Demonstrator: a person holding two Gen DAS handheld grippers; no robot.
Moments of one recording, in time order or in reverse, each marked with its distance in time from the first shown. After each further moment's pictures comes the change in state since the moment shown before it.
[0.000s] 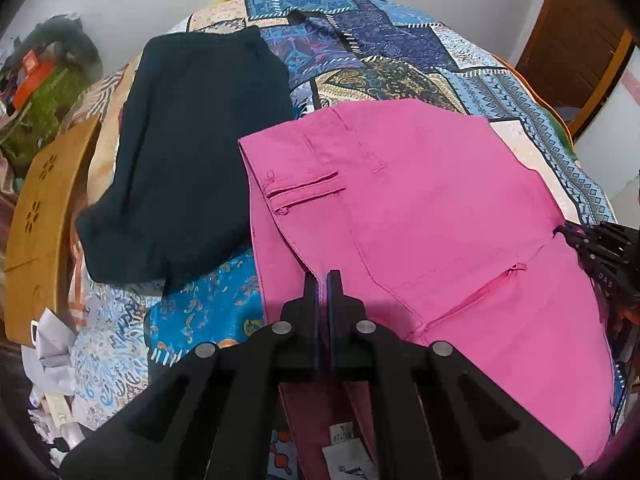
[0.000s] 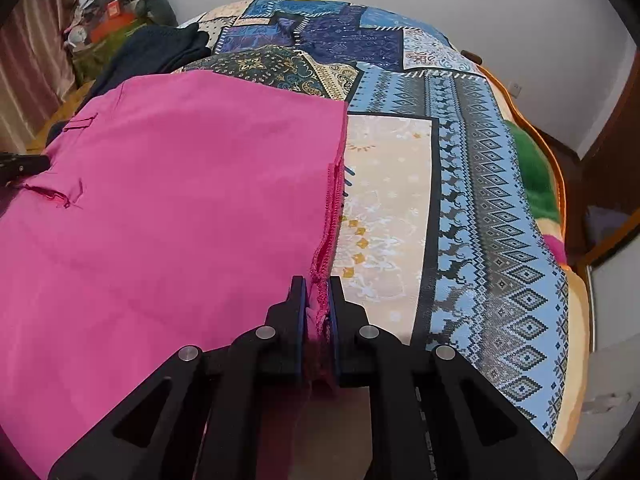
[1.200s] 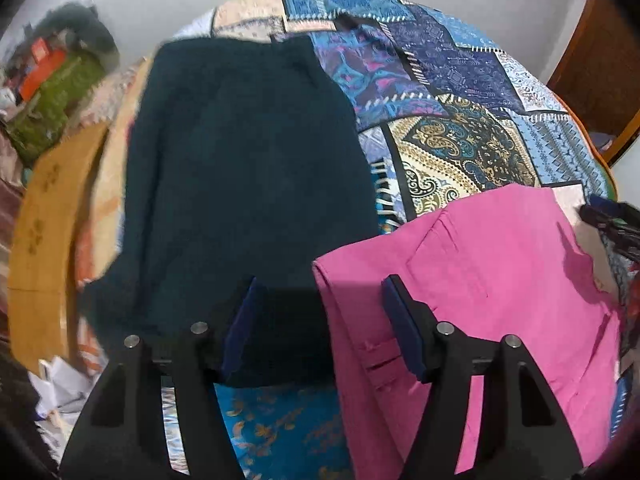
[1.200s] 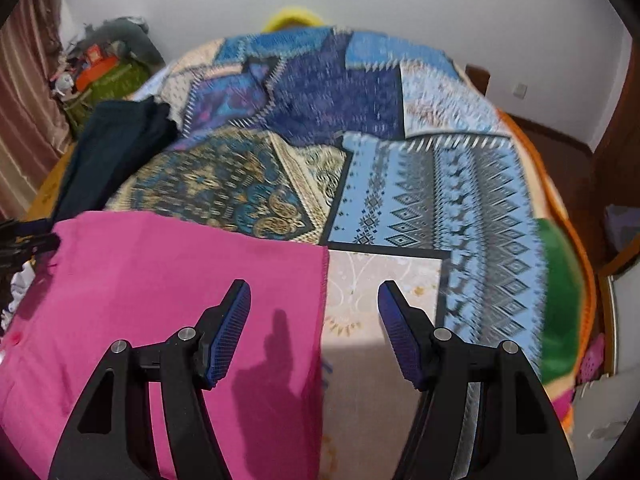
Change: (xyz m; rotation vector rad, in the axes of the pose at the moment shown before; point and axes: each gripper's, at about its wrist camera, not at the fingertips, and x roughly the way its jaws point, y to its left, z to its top) left arm 0.057 0.051 0.084 -0.091 0.025 0.033; right arm 0.050 -0.030 0.112 0.104 -0.033 0.068
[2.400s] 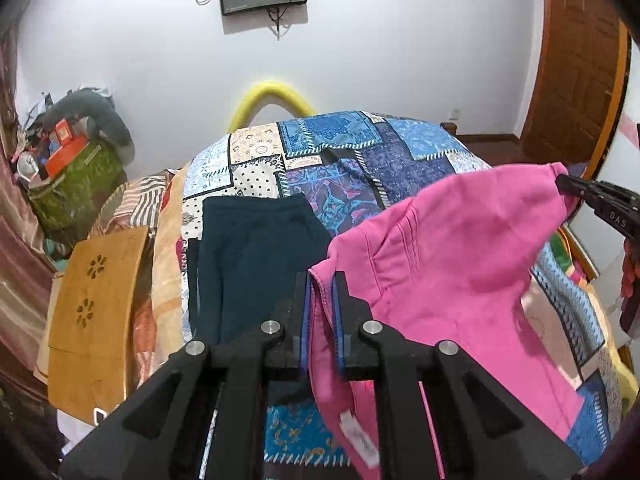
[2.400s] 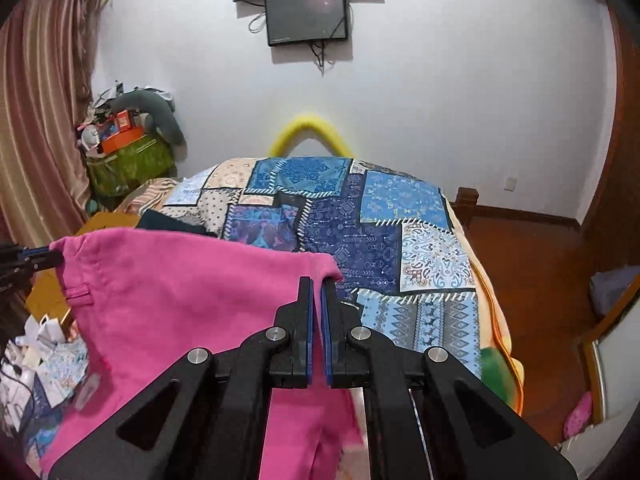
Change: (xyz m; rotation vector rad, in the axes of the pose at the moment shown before) left arm -0.169 -0.018 0.013 0.102 -0.333 0.043; right arm -0.139 0.044 0.057 -0.074 -0.341 -0.009
